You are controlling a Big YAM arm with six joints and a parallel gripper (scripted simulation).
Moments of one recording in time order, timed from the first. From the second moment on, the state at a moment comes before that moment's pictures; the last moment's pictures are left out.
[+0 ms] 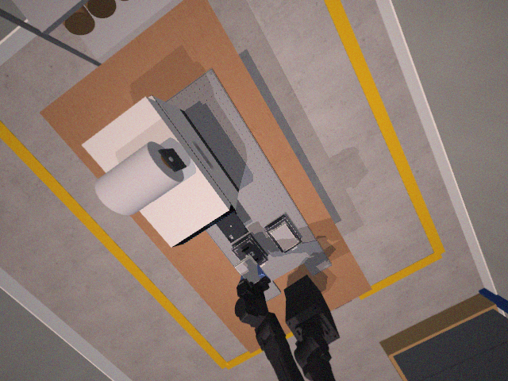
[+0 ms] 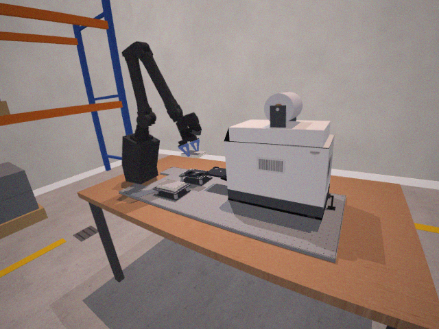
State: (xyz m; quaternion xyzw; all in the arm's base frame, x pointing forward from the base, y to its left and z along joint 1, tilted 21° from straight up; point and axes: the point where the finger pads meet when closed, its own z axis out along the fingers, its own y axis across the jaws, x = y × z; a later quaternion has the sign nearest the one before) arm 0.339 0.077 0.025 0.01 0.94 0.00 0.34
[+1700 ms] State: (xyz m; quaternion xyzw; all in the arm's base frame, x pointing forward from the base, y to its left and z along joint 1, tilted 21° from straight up) arm 0.346 0.076 0.006 0.01 0.94 0.00 0.34
